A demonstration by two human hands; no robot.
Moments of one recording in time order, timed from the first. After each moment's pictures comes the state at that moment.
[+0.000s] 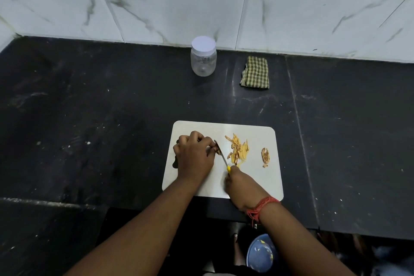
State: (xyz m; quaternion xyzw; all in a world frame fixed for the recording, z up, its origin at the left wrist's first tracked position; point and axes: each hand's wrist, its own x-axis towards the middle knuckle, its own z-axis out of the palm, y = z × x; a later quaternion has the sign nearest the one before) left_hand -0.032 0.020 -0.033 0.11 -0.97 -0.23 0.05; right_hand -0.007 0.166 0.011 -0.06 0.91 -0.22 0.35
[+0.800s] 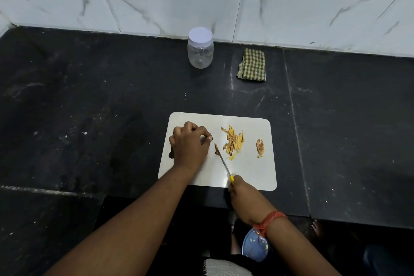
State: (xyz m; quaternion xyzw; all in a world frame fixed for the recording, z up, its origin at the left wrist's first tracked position) left_hand -0.034 0.021 -0.027 0.13 -0.96 -0.25 0.03; right_hand 0.038 0.199 0.008 -0.10 0.91 -0.24 0.32
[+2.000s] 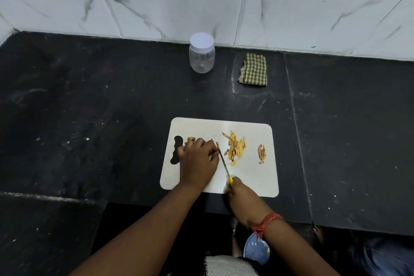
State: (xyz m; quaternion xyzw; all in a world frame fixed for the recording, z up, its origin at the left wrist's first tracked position) left_hand -0.014 0.034 -0.036 0.07 -0.97 -0.23 0.06; right_hand 0.029 0.189 0.010 -0.06 0.89 -0.30 0.34
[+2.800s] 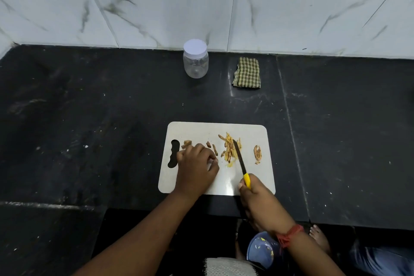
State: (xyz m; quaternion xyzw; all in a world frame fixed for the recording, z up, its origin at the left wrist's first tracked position) left_hand -0.002 0.034 -0.027 0.02 -0.96 -0.26 0.07; right_hand 0.041 0.220 0.036 0.07 0.79 -0.53 0.28
